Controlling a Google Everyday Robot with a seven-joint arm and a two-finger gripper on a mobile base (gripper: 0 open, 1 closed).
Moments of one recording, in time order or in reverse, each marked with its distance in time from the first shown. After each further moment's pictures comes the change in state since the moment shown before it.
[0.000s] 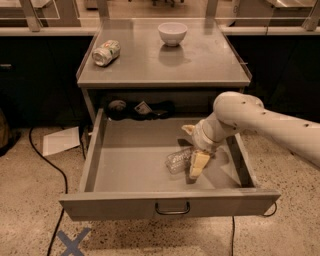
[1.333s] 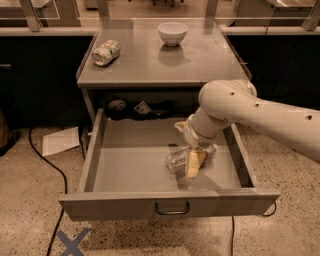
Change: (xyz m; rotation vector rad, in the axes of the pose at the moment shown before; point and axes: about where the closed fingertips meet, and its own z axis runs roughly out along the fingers) arm -0.045 0.024 -0.042 -0.027 0.104 -0.045
